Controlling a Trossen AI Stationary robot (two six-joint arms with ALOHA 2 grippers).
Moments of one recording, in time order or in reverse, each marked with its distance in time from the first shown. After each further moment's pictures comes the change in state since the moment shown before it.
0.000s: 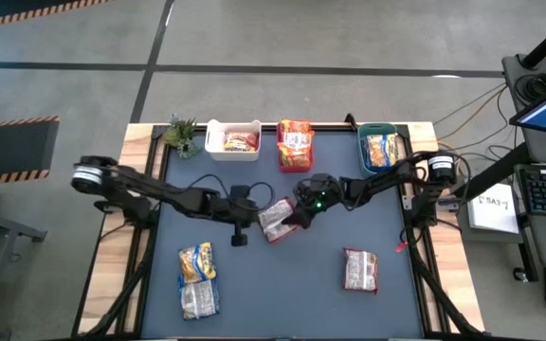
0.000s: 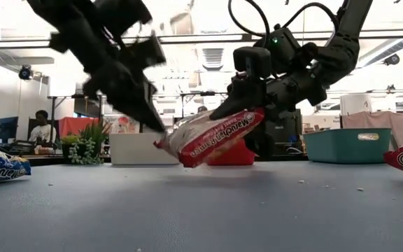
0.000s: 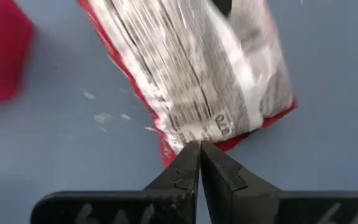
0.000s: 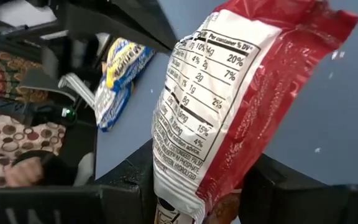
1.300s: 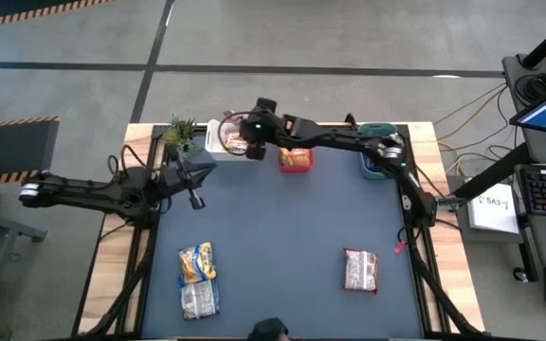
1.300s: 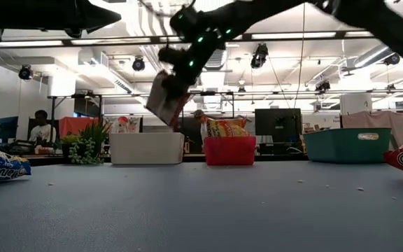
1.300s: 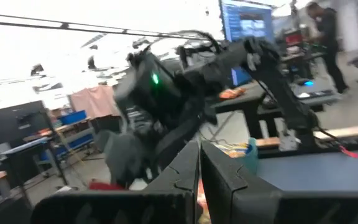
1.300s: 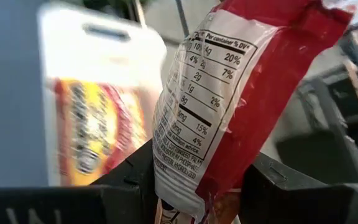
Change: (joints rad) left arm 0.085 -0.937 -0.446 0.570 -0.247 0.368; right arm -0.209 0.416 1.334 -1.079 0.838 -1.347
